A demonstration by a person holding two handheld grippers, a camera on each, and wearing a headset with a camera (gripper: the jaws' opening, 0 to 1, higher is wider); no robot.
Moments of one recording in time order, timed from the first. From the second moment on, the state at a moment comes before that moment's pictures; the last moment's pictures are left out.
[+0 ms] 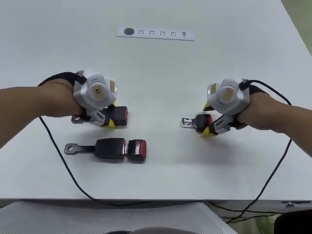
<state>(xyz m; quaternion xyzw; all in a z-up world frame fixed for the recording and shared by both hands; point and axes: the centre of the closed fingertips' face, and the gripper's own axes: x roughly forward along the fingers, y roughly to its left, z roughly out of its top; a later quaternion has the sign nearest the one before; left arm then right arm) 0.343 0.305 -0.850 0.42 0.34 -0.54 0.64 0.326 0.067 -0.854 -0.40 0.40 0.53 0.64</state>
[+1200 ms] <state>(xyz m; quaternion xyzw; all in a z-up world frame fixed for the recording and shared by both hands) 0.214 0.417 -0.770 0.14 0.33 -0.36 0.86 0.251 0.064 -0.778 -0.23 0.32 0.42 0.82</state>
